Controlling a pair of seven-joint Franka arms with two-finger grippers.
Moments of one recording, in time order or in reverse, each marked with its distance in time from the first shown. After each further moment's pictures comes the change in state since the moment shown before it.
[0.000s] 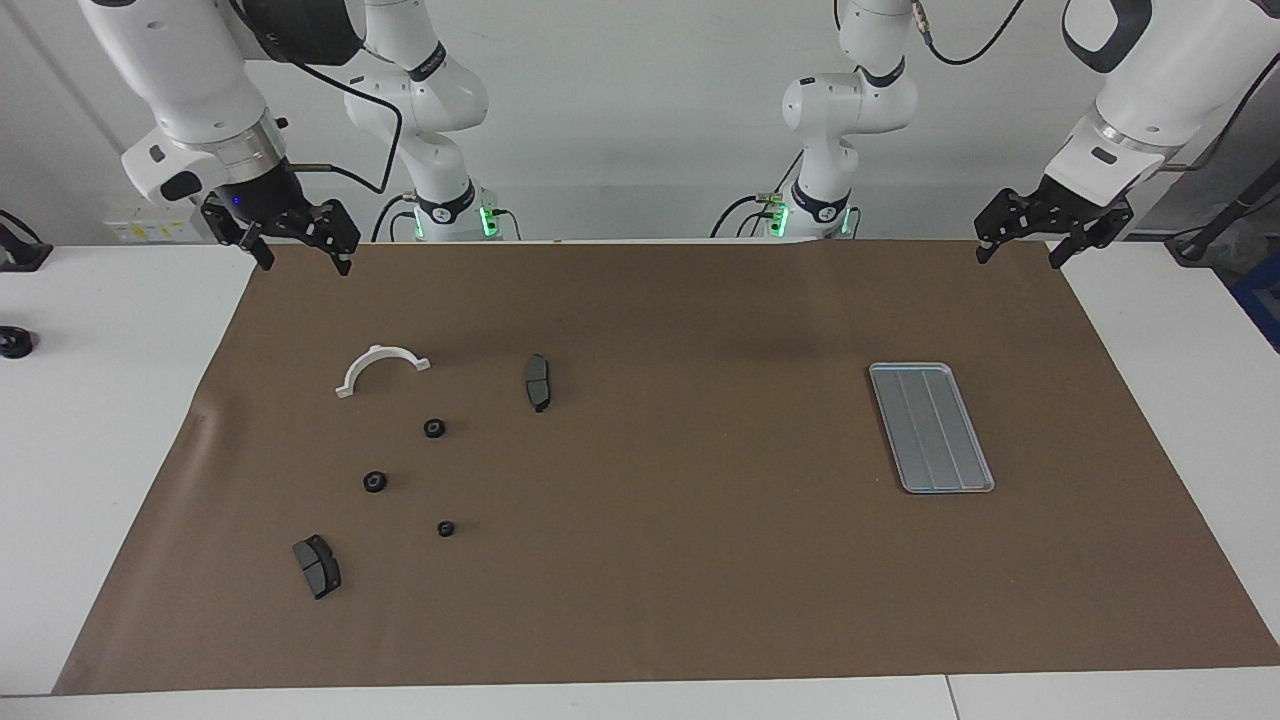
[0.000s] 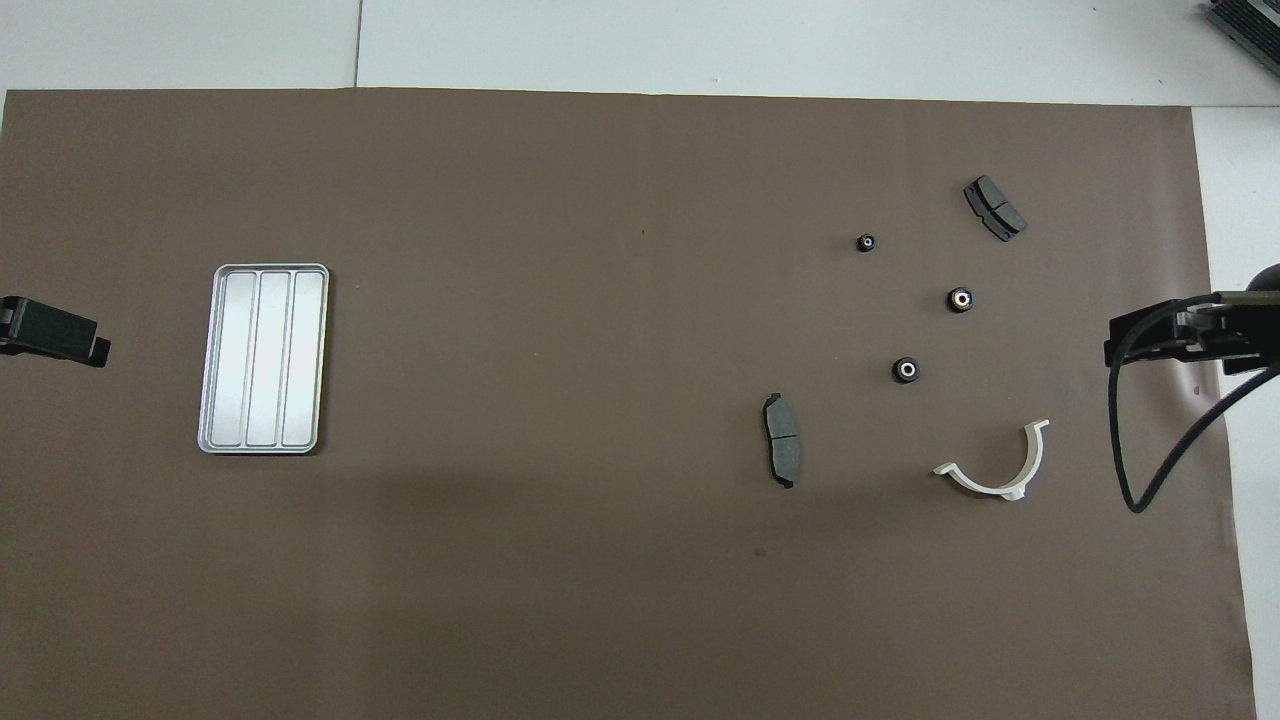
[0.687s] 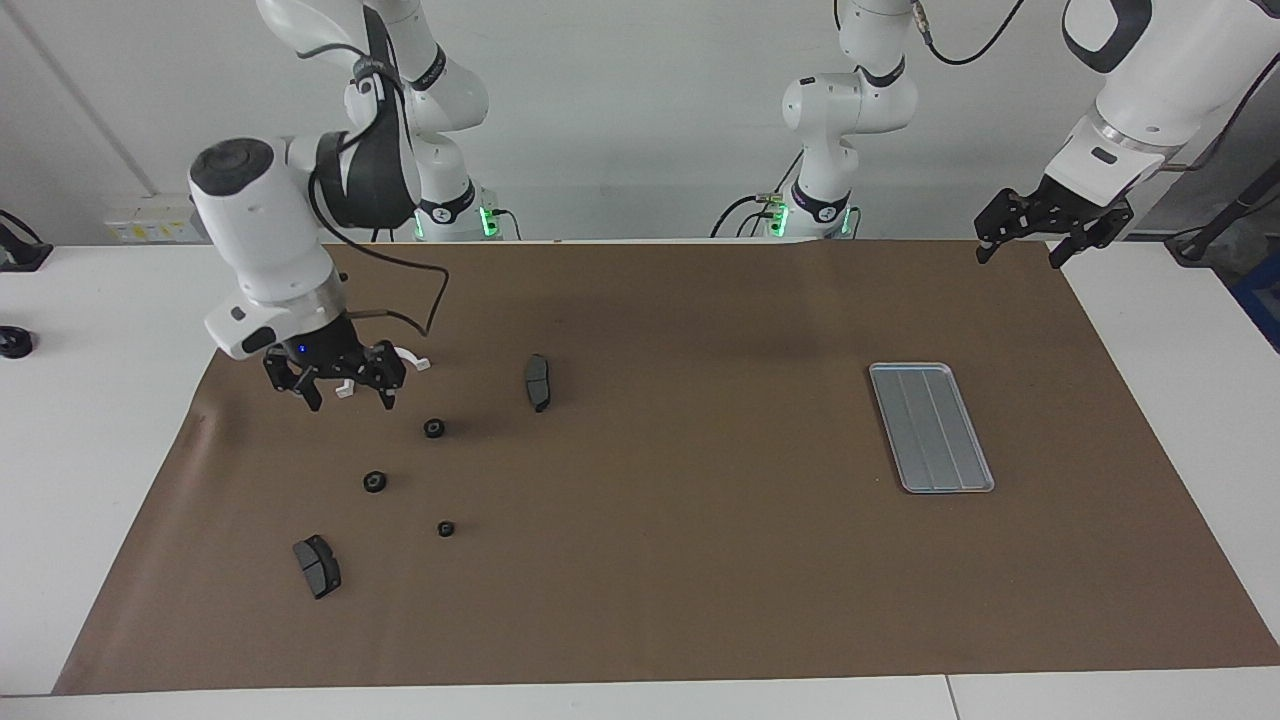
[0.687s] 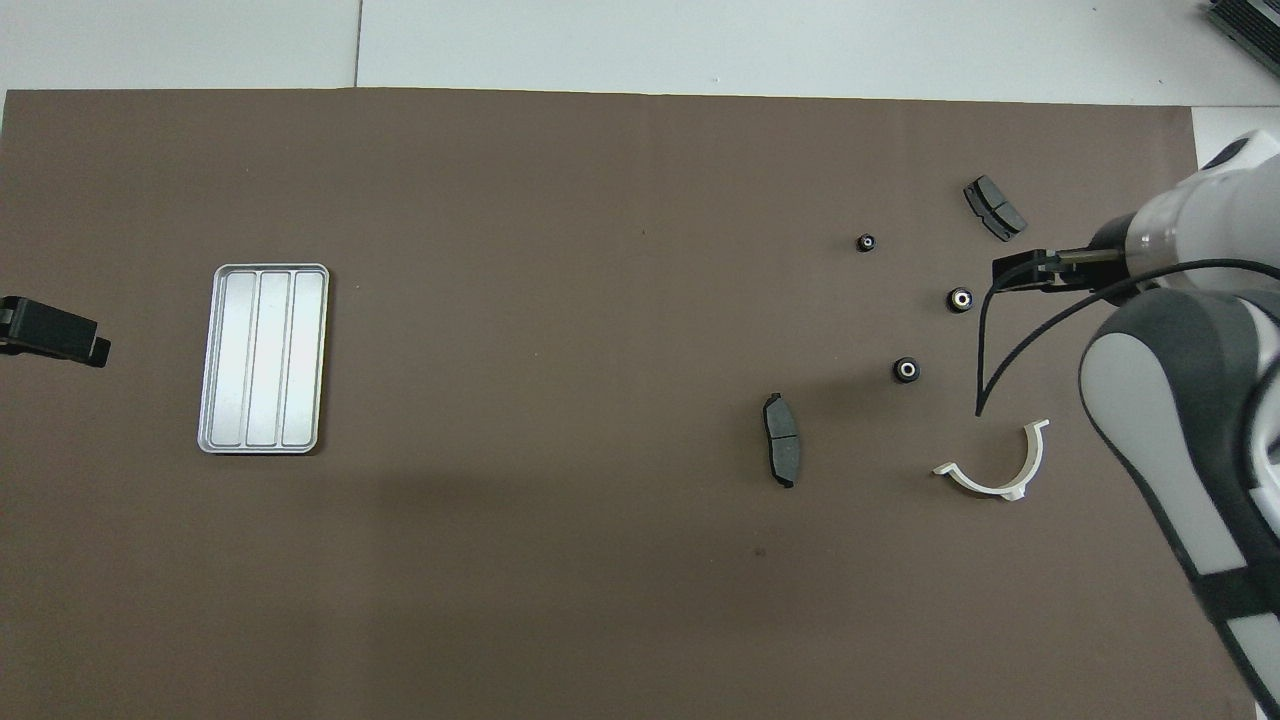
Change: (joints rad) left arm 0.000 0.000 0.000 0.000 0.000 0.000 0.000; right arm 0.002 0.303 0.029 -0.088 0.033 0.499 -0.009
